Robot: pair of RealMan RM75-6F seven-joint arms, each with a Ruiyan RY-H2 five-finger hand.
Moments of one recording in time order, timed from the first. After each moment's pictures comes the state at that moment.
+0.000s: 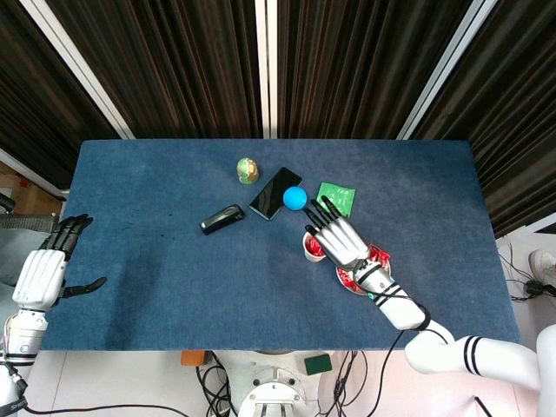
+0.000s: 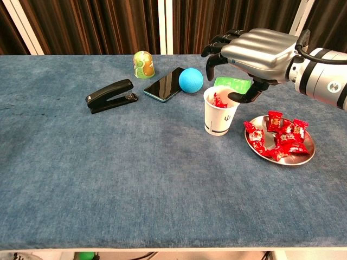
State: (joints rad) left arm -0.18 -1.13 -0.06 -1.63 1.52 1.44 -0.18; right arm 0.76 -1.49 0.15 -1.56 -1.31 0.99 -0.62
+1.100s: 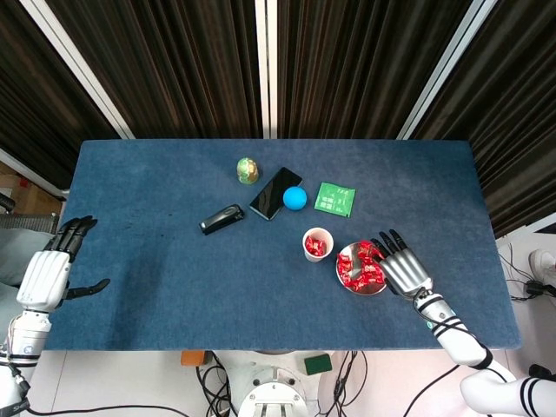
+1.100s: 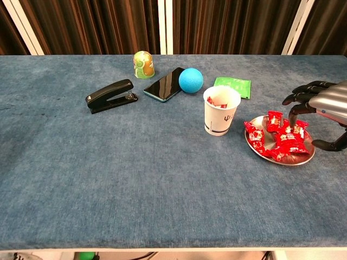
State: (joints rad) left arm -0.18 -1.13 -0.06 -1.64 1.52 1.44 -0.16; right arm 0.53 -1.35 -0.04 -1.54 -1.34 1.03 -0.50
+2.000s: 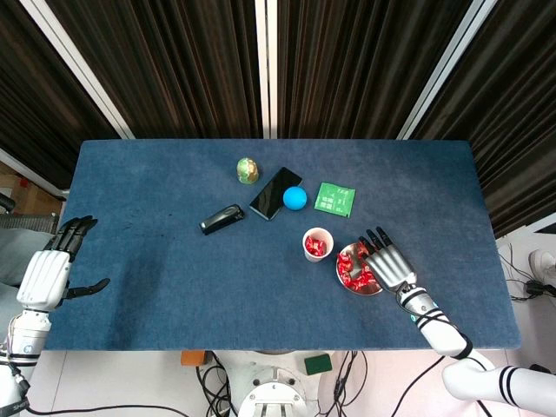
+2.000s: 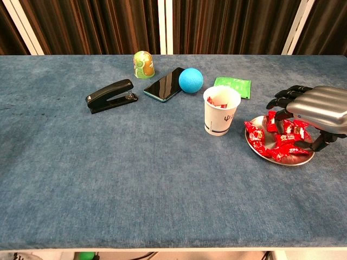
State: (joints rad) left arm -0.18 -1.13 -0.06 -1.63 1.52 1.44 -0.17; right arm 0.57 -1.43 0.00 -1.49 -1.28 0.97 -0.60
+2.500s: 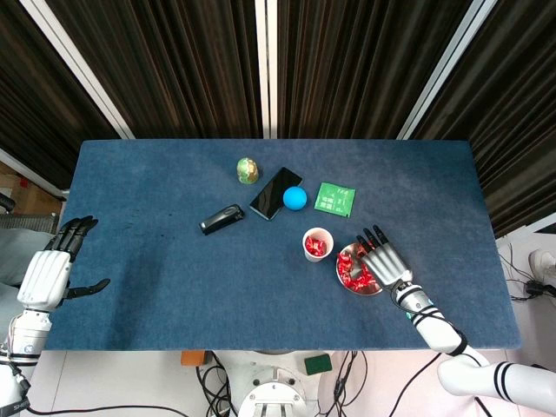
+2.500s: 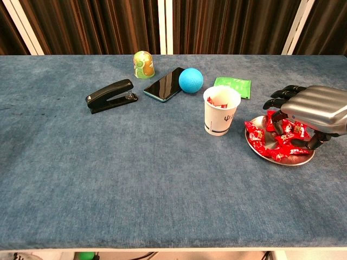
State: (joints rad) left arm -0.18 -1.13 -0.06 -1.63 1.52 1.43 -0.17; right arm 0.60 -1.44 0.01 -1.49 -1.24 0.95 -0.68
